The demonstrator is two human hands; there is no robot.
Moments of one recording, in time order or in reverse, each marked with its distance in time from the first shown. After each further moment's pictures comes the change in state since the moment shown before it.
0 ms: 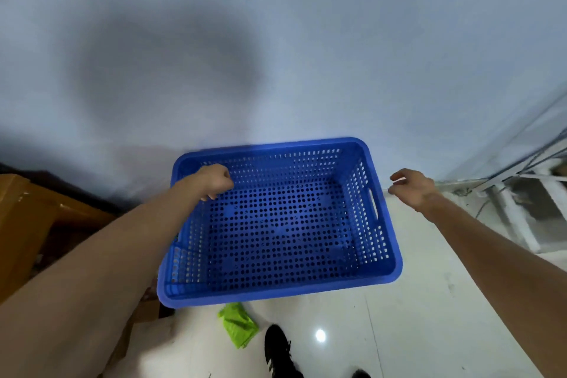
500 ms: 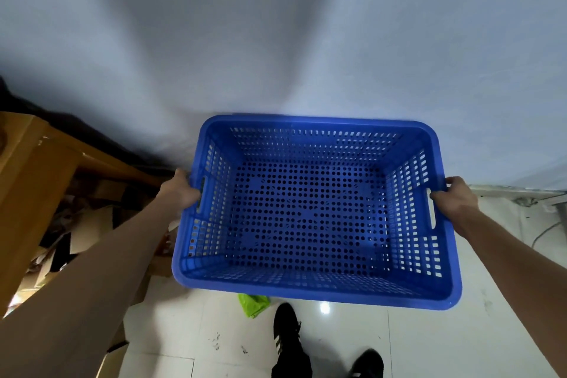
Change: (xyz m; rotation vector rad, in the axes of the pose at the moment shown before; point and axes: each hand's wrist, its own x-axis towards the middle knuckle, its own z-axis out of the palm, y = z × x) left_hand 0.039 -0.164 0.072 -0.402 0.239 -0.413; right_hand 0.096 0.027 0.098 0.047 0.076 0.151
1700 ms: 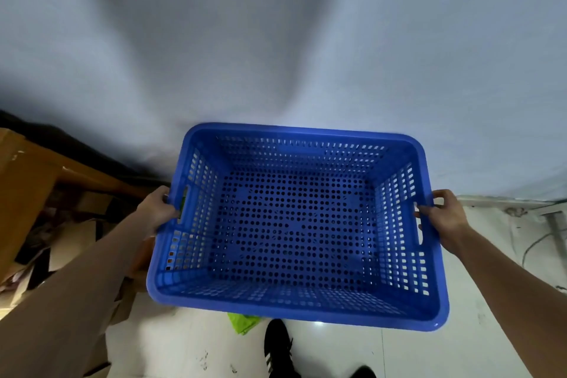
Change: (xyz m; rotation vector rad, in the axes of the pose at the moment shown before) left_hand 0.031 -0.021 0.002 -0.369 -0.090 -0.075; right_hand 0.023 0.015 0.010 0.393 -0.099 0.039
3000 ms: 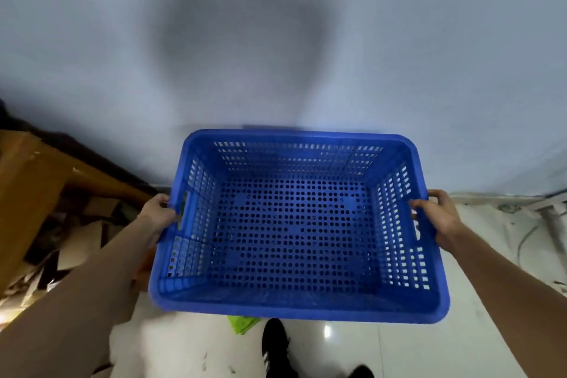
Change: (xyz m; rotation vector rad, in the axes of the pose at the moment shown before) left_hand -0.081 0.000 0.029 -0.098 0.153 0.001; right_hand -0.029 0.018 -0.048 0.180 -0.069 0.013
